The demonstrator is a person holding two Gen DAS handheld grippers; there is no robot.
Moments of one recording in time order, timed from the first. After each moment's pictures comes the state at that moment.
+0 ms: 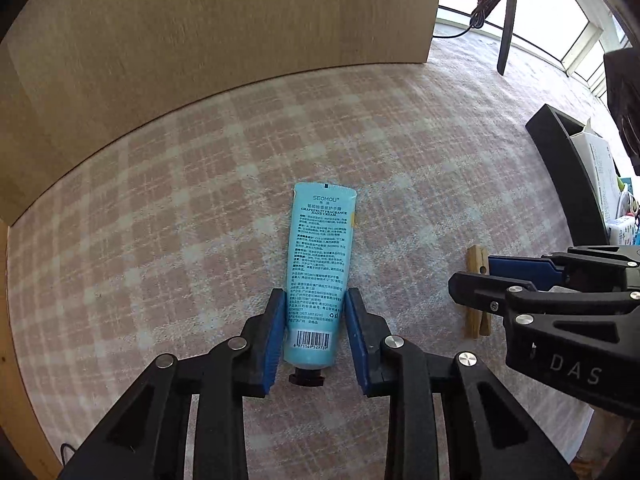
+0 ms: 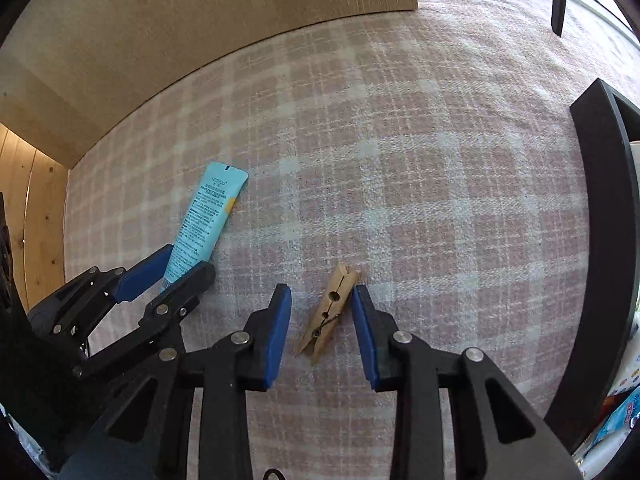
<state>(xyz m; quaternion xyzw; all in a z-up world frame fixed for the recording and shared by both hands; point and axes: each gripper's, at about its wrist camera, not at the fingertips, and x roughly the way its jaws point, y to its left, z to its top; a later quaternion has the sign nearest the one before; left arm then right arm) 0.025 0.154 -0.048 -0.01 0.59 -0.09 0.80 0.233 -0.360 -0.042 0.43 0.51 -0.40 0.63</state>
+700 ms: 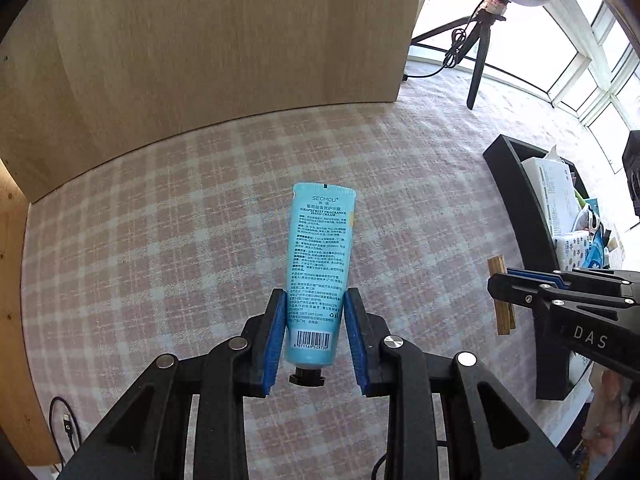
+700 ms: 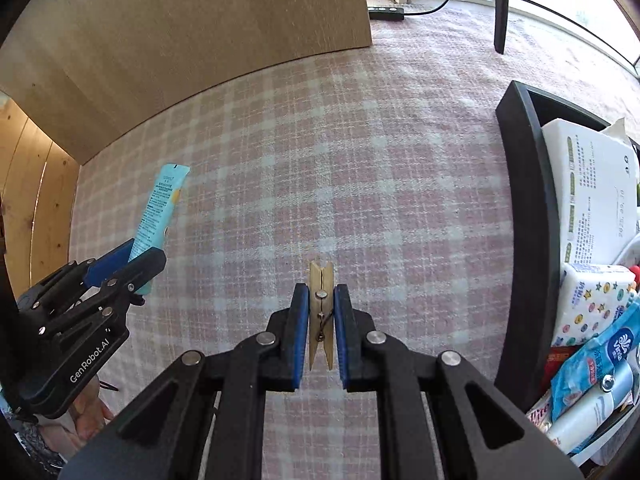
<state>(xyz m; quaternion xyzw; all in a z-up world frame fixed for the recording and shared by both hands) -0.017 0.164 0.009 -0.03 0.56 -0.12 0.82 0.183 -0.297 0.035 0.42 0.47 -0.43 0.65</state>
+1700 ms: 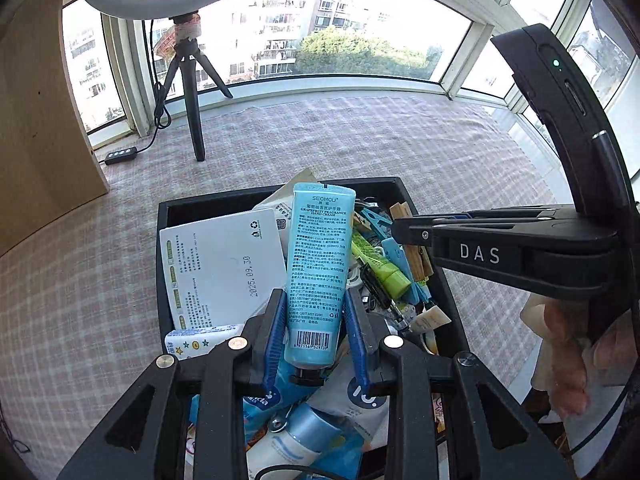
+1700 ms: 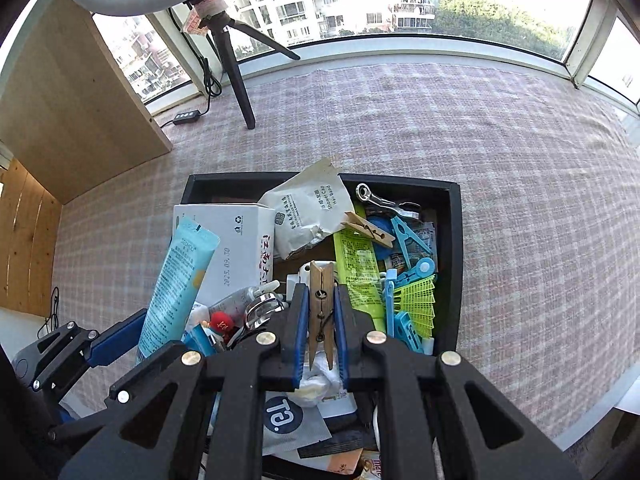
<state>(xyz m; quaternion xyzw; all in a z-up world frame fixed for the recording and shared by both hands) -0.038 -0.219 0.116 -0.01 0.52 -0.23 0.82 -0.157 -0.422 0.123 0.38 0.45 -0.45 0.67</state>
